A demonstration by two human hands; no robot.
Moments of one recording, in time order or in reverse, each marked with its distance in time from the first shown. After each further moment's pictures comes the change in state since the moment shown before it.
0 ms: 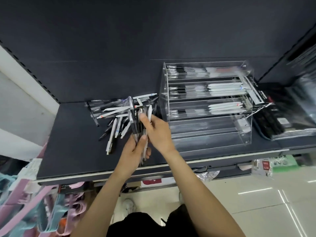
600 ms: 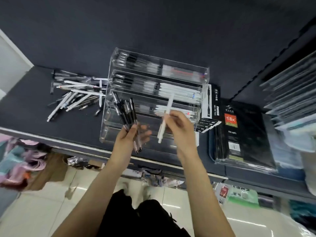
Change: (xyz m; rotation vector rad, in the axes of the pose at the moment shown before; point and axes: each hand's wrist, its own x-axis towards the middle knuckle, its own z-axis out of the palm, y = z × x) left_hand 0.027 0.014 0.258 -0.499 0.433 -0.138; right_hand 0.008 0.119 -0.274 0.478 -0.118 0.039
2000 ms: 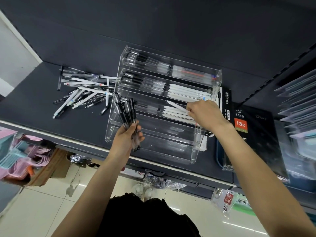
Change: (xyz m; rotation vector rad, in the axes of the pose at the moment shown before) left_hand 0.019 0.008 -0.020 -0.150 0.065 -0.105; right_hand 0.110 -0.007 -0.054 -1.732 -0.363 -0.534
